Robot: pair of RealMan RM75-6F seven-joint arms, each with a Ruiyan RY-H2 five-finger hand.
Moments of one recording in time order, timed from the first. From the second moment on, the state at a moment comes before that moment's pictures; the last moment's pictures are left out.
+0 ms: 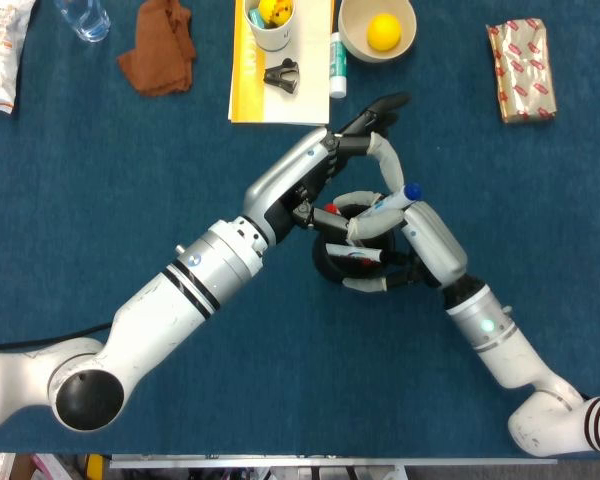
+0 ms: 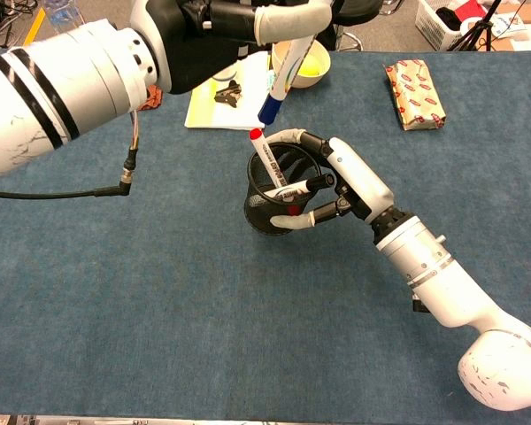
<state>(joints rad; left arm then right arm) -0.78 -1.36 -0.51 -2.11 0.91 0.78 -0.61 0.51 -1.98 0.03 -1.03 -1.65 1.33 0.68</state>
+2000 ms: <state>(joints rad) -0.69 -1.32 -0.43 -2.07 1.13 0.75 -0.79 0.52 -1.93 0.03 -1.10 -1.64 1.36 0.64</state>
